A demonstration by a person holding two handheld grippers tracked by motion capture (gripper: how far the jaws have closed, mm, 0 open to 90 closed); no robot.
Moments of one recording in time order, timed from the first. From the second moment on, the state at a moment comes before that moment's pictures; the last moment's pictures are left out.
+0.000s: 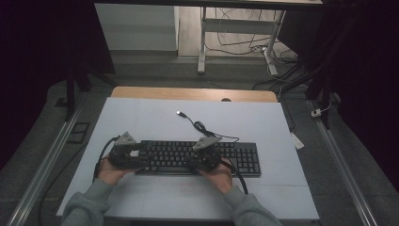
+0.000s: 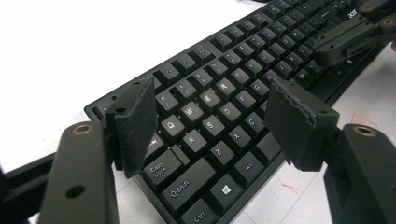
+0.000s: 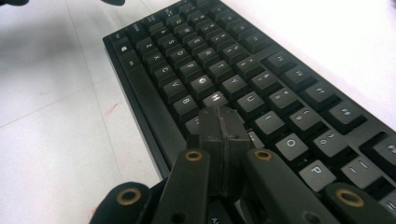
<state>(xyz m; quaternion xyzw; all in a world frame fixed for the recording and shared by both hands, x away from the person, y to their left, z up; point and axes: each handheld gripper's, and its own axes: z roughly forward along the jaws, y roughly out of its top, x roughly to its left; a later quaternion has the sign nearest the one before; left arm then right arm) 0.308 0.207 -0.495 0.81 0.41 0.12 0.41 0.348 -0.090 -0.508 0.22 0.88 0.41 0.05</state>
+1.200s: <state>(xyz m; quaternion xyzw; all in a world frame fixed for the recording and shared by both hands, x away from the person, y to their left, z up) 0.305 0.207 -0.495 0.81 0.41 0.13 0.41 0.348 -0.102 -0.502 0.23 0.87 0.43 0.08</state>
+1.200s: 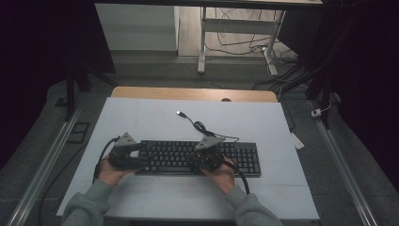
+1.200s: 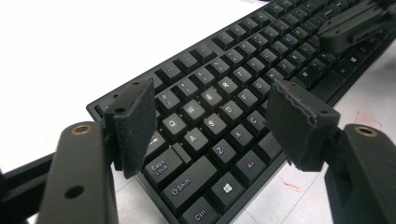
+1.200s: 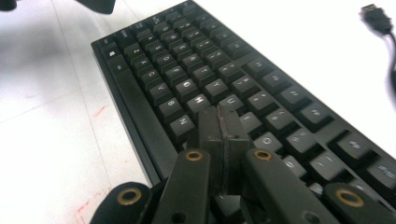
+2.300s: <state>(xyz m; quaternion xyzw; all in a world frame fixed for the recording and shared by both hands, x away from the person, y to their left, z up) 0.303 0.199 -0.495 0.81 0.40 0.13 0.41 0.323 -0.203 -0.491 0.29 0.83 0.47 0.13</state>
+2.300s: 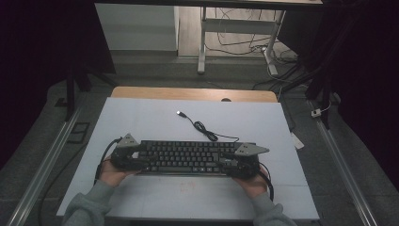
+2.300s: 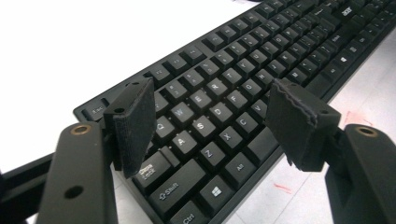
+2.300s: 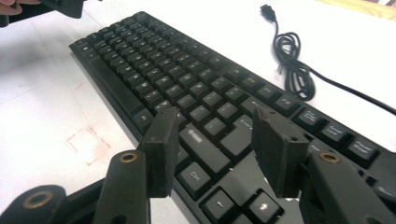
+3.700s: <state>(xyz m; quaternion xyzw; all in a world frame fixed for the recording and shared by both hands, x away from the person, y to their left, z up) 0.296 0.160 -0.499 0.85 0.33 0.07 0.42 0.327 -0.200 -0.497 0.29 0.84 0.45 0.13</state>
